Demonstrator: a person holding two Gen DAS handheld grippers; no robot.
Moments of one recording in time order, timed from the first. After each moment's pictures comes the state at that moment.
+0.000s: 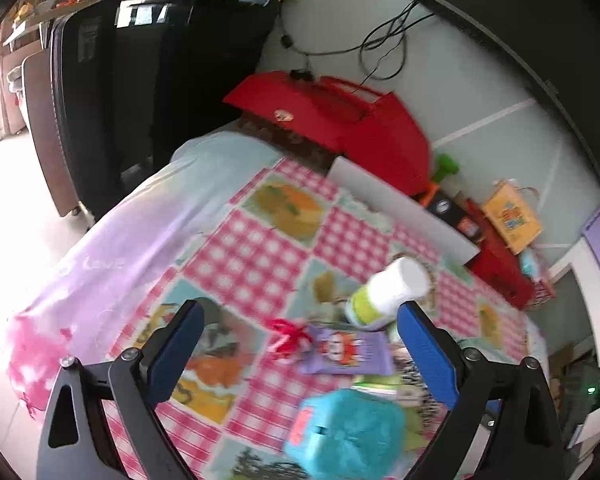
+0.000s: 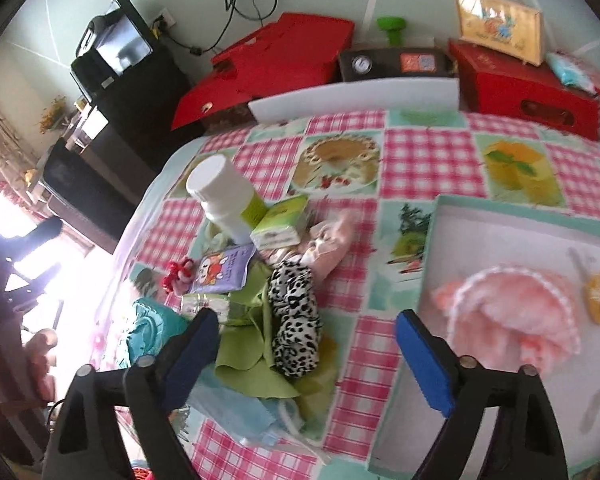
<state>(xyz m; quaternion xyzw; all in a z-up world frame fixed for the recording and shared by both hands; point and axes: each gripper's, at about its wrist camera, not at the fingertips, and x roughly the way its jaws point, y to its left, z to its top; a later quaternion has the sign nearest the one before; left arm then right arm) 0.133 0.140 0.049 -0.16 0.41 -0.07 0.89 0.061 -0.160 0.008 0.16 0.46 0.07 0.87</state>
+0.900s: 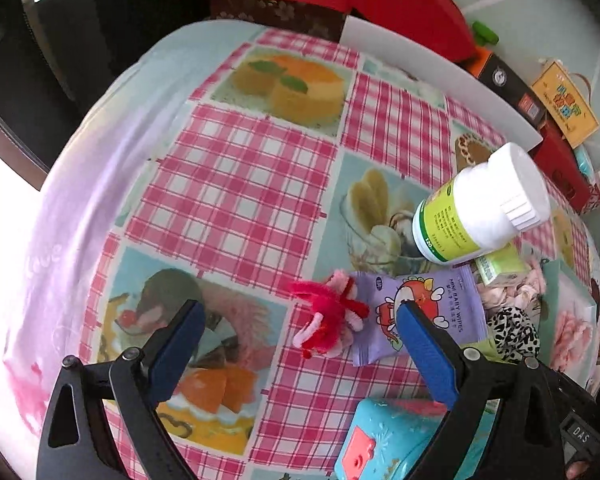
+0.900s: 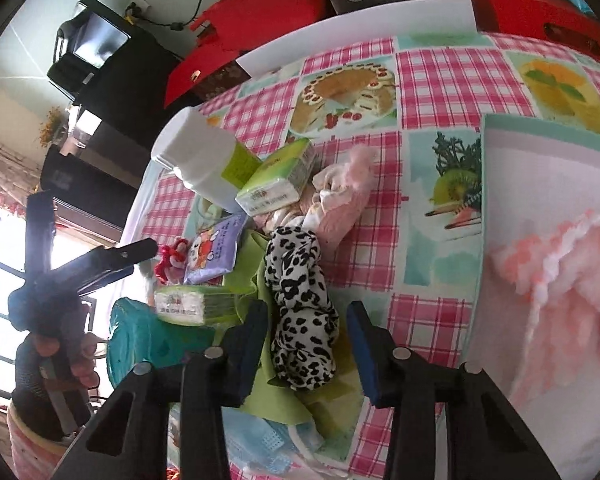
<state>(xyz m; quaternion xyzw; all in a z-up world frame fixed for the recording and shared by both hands) 0.215 0.098 -0.050 -0.04 0.59 -0.08 0.81 0.092 -0.154 -0.052 0.23 0.52 0.10 0.82</state>
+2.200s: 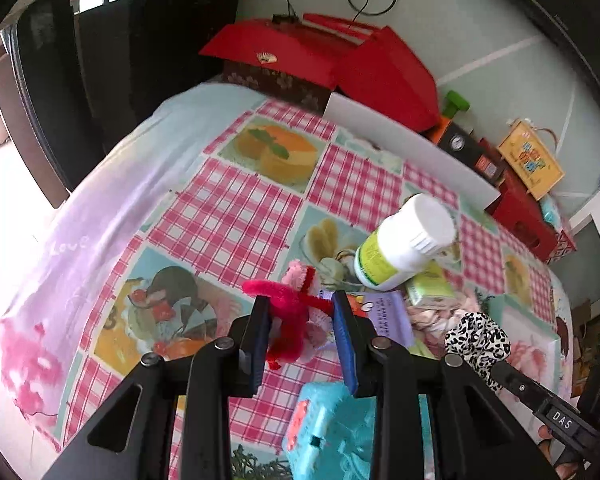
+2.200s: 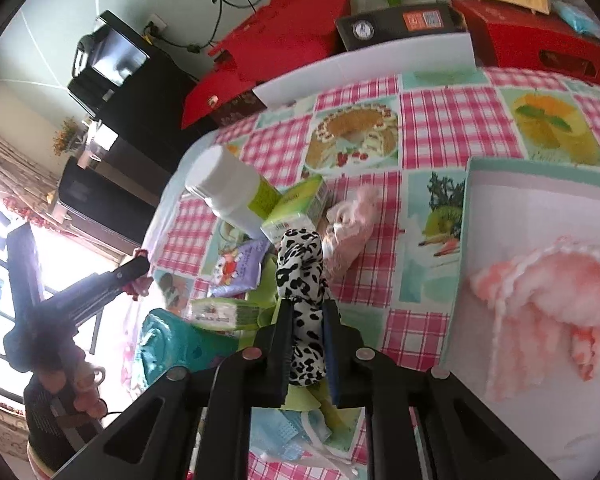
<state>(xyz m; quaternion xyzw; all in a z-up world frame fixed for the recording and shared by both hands) 0.153 0.096 0.015 -0.10 0.48 -0.08 0.87 0.075 -0.167 -0.014 0.23 0.47 0.10 0.84</state>
